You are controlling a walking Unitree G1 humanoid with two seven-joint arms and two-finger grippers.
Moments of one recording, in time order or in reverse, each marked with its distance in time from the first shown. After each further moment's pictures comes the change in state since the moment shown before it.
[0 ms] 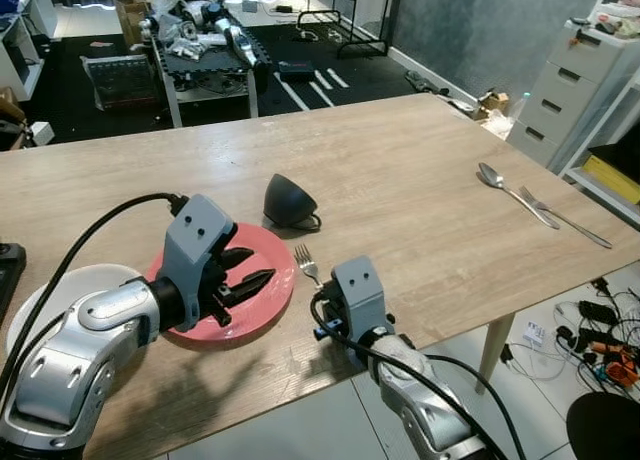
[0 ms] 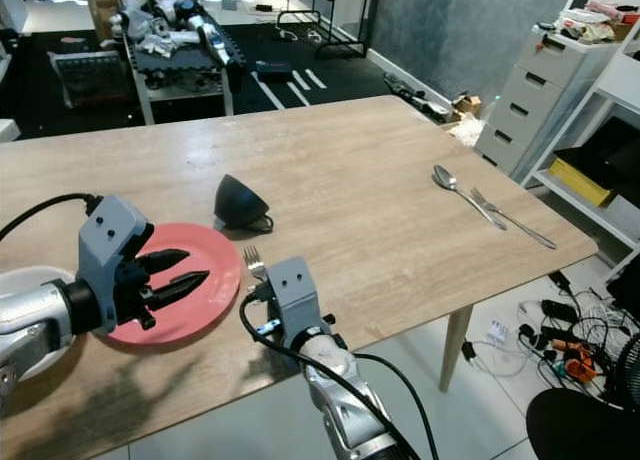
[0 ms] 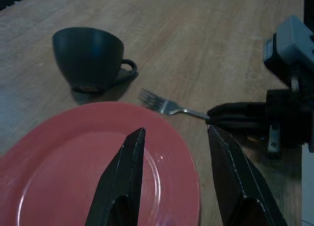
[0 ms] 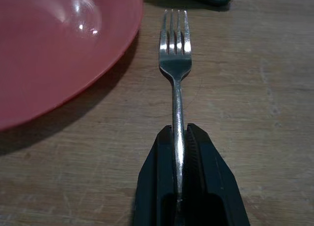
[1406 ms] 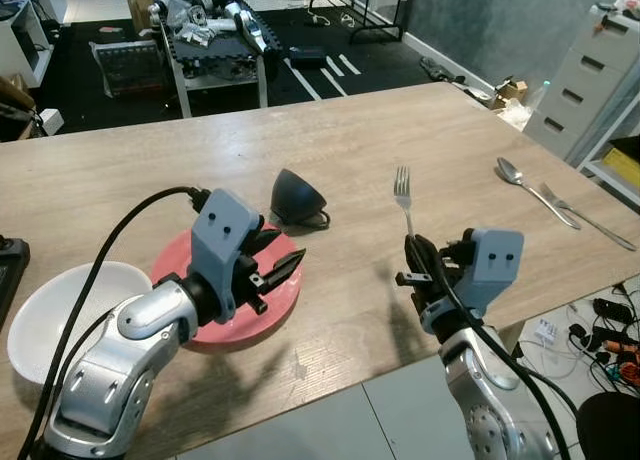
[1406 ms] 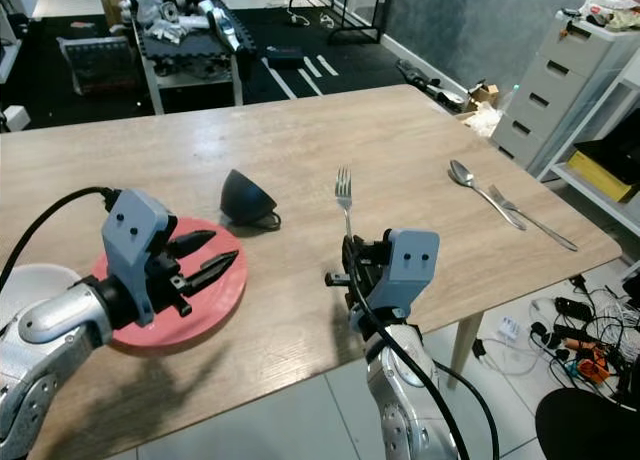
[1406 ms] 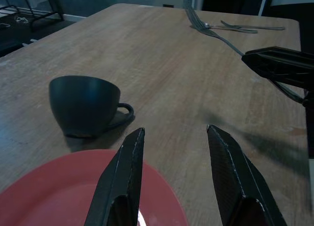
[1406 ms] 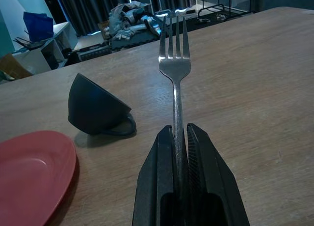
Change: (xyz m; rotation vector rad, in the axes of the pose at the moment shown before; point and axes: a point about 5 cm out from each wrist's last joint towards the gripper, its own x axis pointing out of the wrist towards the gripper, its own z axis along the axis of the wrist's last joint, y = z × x) left arm 0.022 -0.022 0.016 0.018 -0.186 0.039; right arm -0.059 -0.053 0.058 0.251 -0.485 -0.190
